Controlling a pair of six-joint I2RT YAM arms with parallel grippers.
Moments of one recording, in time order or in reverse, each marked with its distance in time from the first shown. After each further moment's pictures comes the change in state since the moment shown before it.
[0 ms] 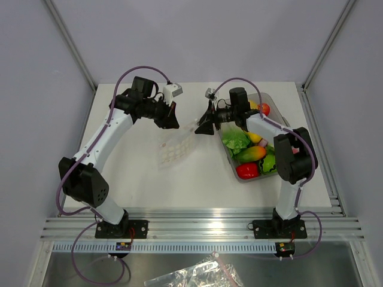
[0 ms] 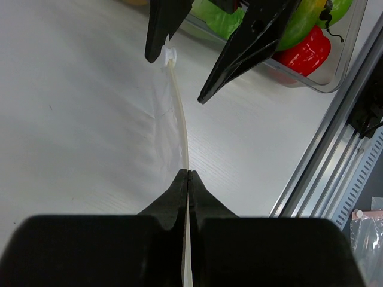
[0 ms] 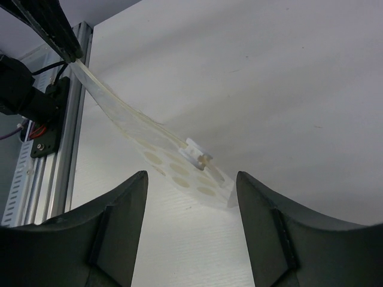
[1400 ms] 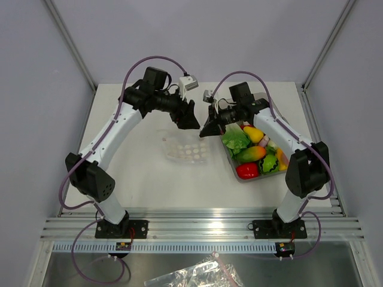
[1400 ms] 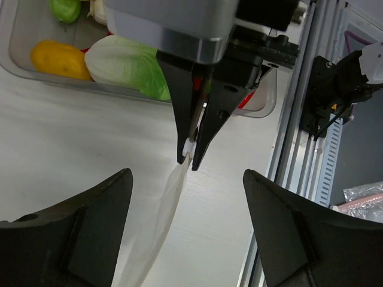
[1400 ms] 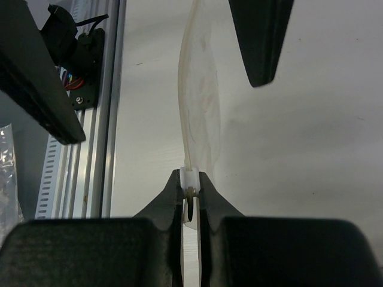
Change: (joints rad) left arm -0.109 0.071 0.201 -0.008 0.143 0.011; right arm 0.061 -0.171 0.152 -0.636 0.026 -0.365
